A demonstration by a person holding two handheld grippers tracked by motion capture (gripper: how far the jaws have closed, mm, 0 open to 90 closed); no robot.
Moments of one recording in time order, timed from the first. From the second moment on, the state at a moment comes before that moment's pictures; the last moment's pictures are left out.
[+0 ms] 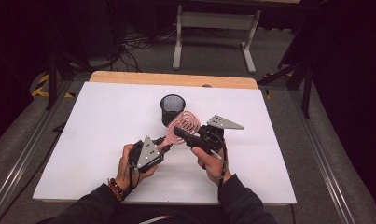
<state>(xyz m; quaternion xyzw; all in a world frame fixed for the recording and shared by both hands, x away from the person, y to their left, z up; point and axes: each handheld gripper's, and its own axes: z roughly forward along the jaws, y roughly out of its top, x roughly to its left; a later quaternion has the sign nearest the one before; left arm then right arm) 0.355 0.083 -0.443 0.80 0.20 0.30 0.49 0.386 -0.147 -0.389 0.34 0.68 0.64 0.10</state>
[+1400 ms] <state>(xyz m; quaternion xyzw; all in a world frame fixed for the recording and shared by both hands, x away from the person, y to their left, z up) 0.369 0.180 -0.424 0.79 0.18 0.28 0.52 0.371 -0.180 -0.370 0.29 0.68 0.62 0.25</state>
